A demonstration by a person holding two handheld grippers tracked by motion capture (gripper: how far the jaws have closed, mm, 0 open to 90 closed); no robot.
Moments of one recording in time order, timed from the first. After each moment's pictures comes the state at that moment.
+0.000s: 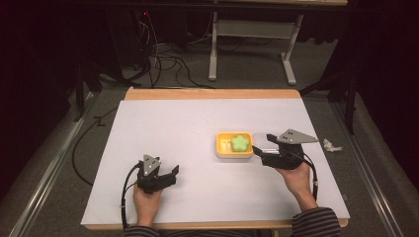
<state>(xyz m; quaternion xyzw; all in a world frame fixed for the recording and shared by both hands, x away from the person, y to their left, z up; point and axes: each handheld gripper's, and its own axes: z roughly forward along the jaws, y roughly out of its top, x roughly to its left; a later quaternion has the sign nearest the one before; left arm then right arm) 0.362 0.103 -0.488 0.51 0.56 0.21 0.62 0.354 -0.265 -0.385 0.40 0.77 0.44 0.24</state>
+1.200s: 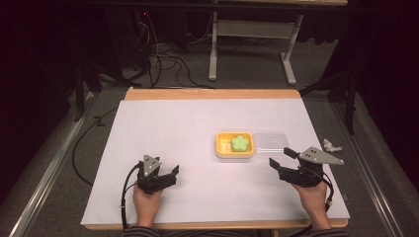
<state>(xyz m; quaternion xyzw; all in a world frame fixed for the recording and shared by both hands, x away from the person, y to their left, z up) 0.361 0.103 -0.488 0.51 0.56 0.22 0.62 0.310 -0.307 -0.407 0.44 0.73 0.47 0.25</state>
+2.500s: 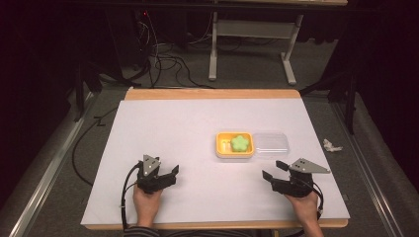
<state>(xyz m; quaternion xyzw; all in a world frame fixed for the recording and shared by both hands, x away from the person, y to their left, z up) 0.362 0.104 -0.488 0.51 0.56 0.22 0.62 0.302 -0.296 -0.448 0.45 0.74 0.45 0.21</state>
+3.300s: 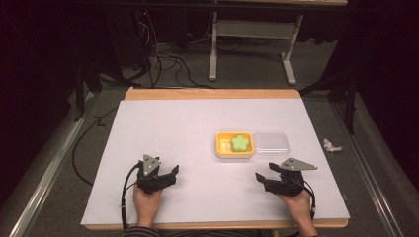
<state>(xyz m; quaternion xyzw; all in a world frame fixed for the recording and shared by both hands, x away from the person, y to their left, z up) 0.362 0.104 -0.488 0.51 0.56 0.21 0.62 0.312 -0.278 -0.458 0.46 0.76 0.41 0.18</state>
